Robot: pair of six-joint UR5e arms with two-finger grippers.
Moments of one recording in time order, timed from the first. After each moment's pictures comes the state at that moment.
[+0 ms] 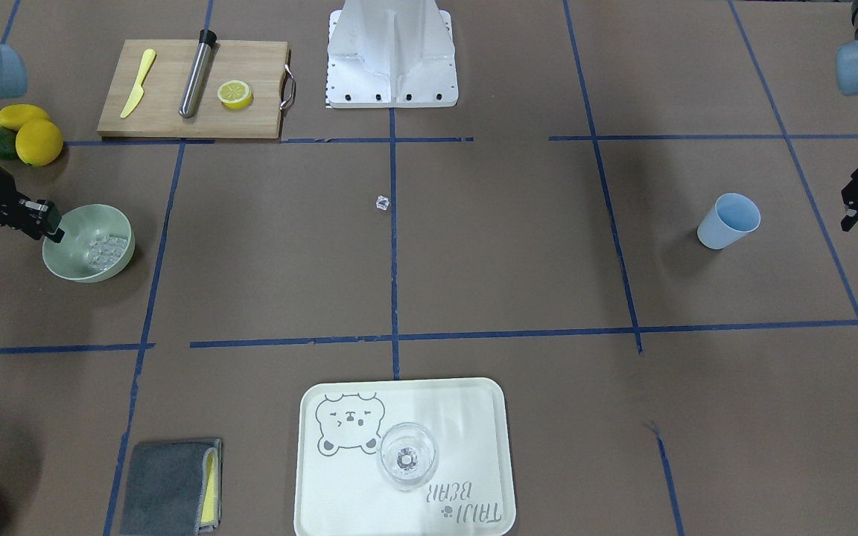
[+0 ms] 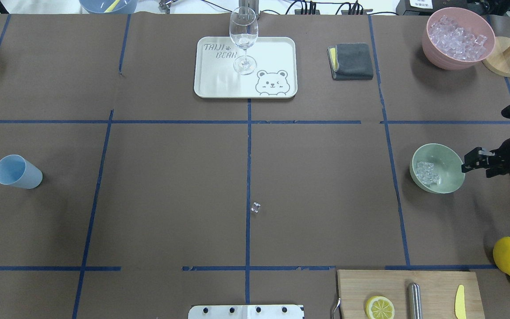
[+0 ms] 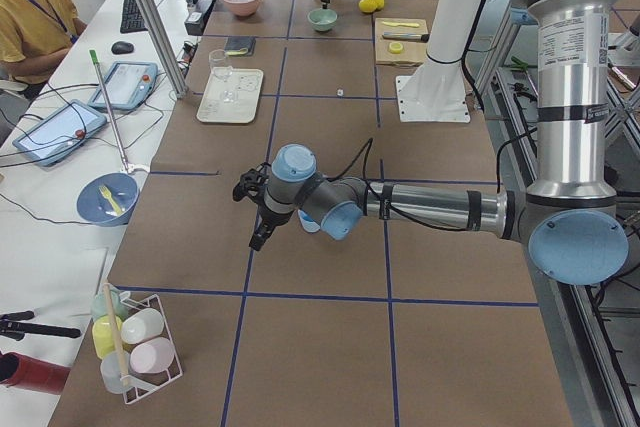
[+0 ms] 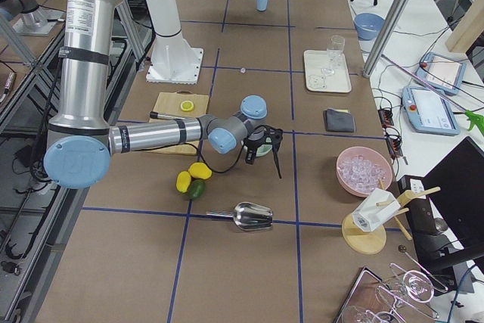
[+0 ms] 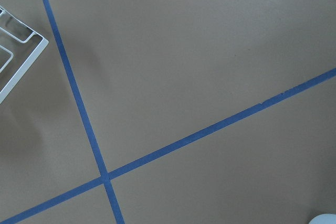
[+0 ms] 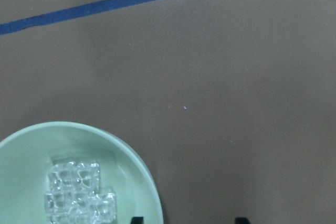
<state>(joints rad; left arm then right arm) -1.29 -1.49 -1.69 -2.18 -2.18 -0.18 1.01 -1.72 1.77 -1.06 2.23 0.98</state>
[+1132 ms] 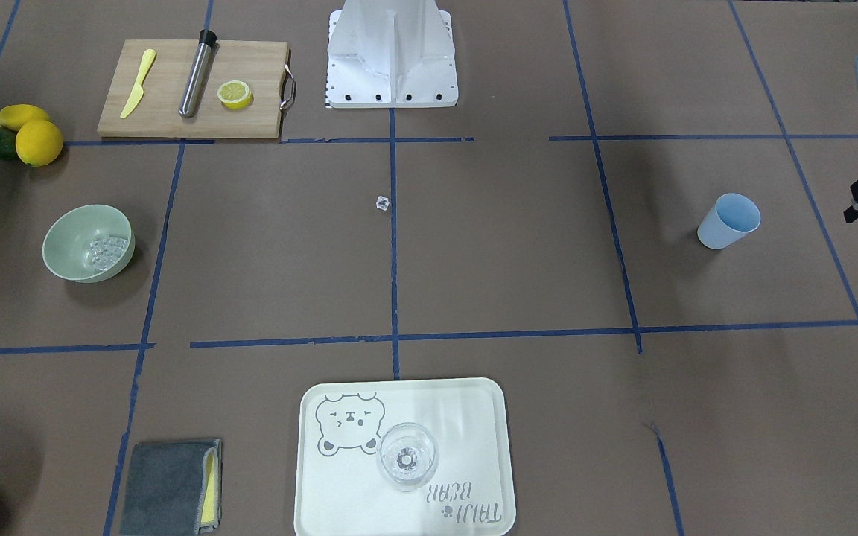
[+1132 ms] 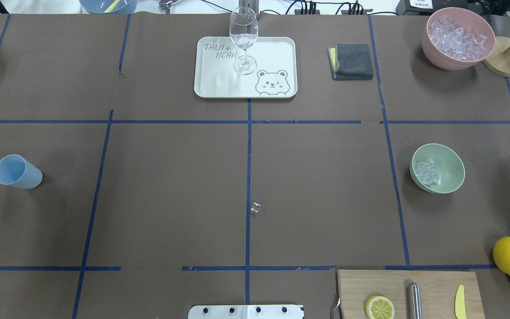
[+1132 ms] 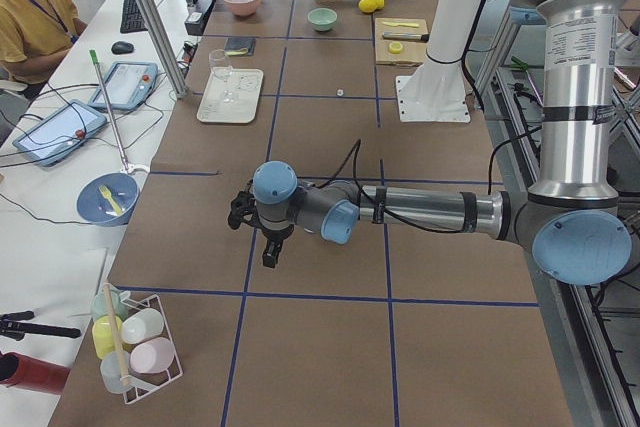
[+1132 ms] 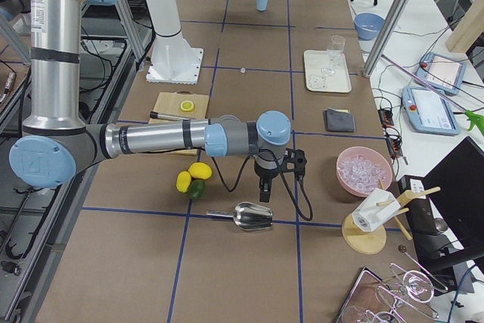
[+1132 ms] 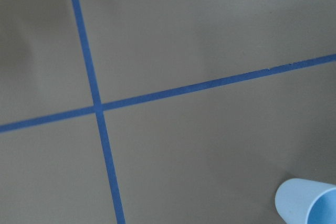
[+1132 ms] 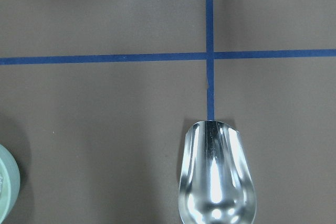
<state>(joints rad) -1.46 -1.52 -1.70 -1.77 -2.42 -0.12 1.48 -1.65 1.78 -1.62 2.34 0.15</state>
